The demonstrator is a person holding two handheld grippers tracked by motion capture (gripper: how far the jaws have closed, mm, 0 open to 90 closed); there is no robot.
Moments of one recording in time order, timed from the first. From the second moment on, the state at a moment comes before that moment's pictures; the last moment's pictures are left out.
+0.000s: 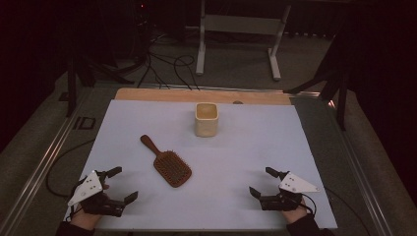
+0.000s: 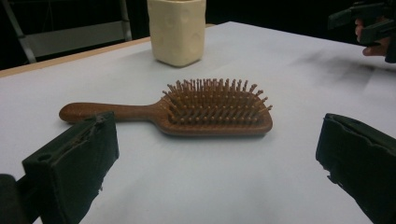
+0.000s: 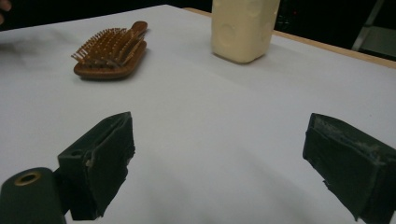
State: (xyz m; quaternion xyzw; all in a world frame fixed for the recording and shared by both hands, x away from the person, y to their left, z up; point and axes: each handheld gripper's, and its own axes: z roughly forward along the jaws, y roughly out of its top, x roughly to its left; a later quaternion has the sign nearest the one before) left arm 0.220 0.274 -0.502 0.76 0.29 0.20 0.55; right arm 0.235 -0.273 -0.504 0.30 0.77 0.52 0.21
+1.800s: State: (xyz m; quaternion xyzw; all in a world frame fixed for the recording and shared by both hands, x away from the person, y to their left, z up) left arm 0.224 0.268 -0.465 0.77 0.25 0.18 0.56; right arm 0.231 -0.271 -0.498 0.30 0.76 0.54 0.22
